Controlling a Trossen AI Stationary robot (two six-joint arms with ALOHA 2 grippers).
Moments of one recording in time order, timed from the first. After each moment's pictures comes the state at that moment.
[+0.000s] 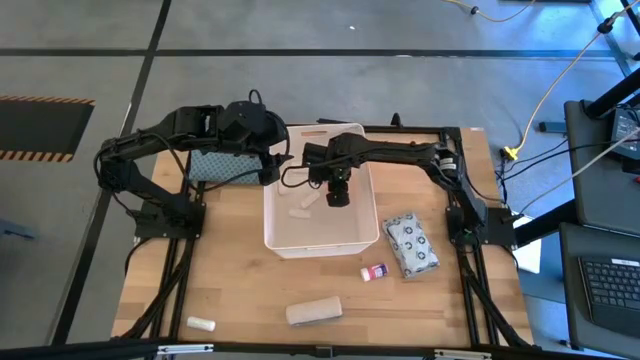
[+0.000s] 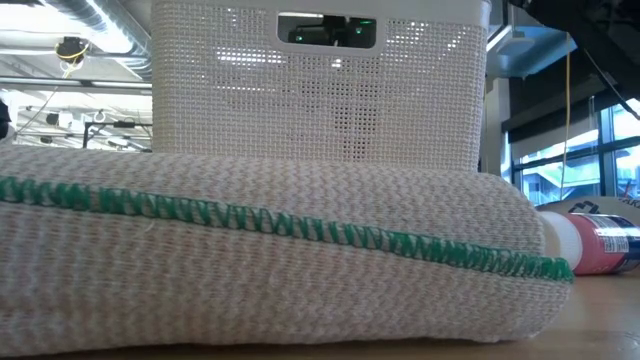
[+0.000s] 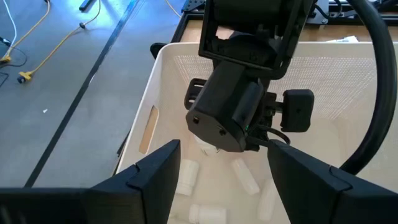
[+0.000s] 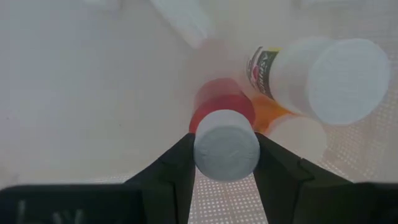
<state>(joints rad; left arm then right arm) 0.16 1.39 1.76 -1.08 -0.22 0.02 -0.21 2.17 1.96 -1.25 0.07 -0.23</state>
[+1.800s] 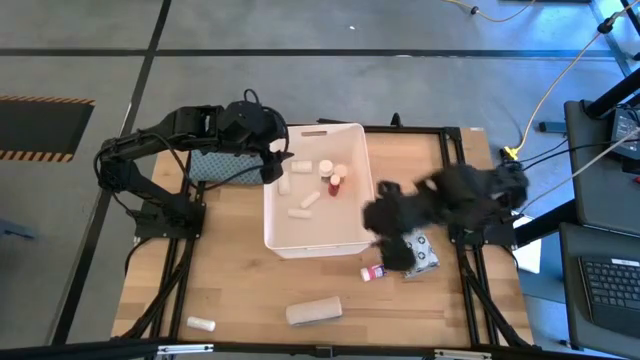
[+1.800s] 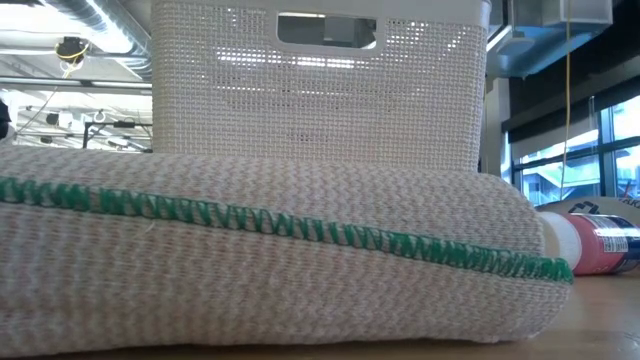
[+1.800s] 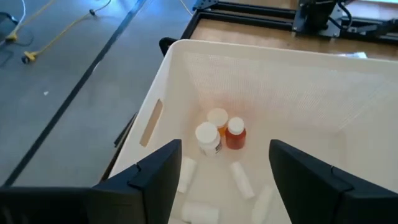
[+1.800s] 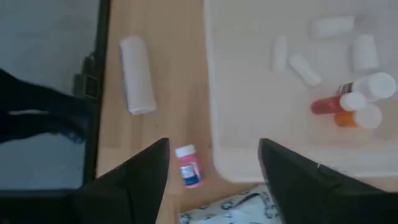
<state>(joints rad) 0.16 1.39 1.76 -1.08 -0.24 -0.08 0.38 1.79 2.28 -1.57 0.11 0.34</state>
